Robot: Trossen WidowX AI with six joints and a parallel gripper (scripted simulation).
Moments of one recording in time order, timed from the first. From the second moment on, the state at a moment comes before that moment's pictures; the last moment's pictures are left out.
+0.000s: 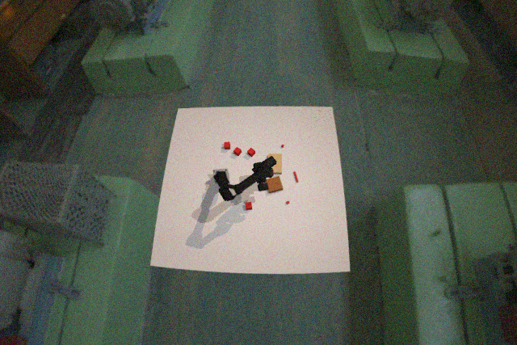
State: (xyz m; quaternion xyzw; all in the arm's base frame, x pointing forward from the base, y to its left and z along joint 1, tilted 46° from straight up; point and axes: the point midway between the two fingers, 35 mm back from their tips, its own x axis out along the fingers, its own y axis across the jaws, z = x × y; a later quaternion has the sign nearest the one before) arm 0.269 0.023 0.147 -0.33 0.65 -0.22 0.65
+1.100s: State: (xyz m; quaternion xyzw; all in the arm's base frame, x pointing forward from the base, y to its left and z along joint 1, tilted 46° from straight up) arm 0.324 -0.036 0.147 0.06 0.44 -0.53 0.72
